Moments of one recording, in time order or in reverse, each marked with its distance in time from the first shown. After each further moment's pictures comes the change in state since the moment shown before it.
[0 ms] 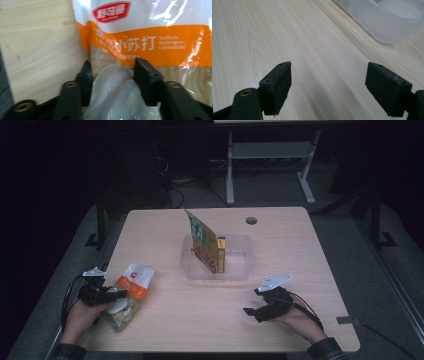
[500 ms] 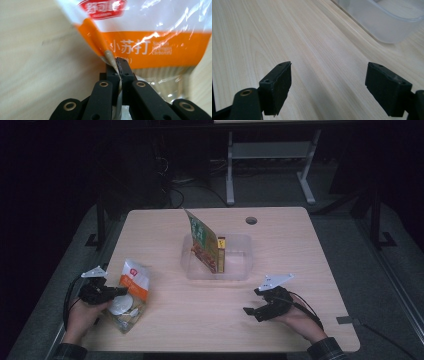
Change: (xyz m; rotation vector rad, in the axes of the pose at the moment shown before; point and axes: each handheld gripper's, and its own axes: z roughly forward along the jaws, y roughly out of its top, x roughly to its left) left arm -0.014 0.006 -0.010 -0.085 -0.084 0.083; right arm -0.002 0.000 0.000 -0.007 0.013 0.011
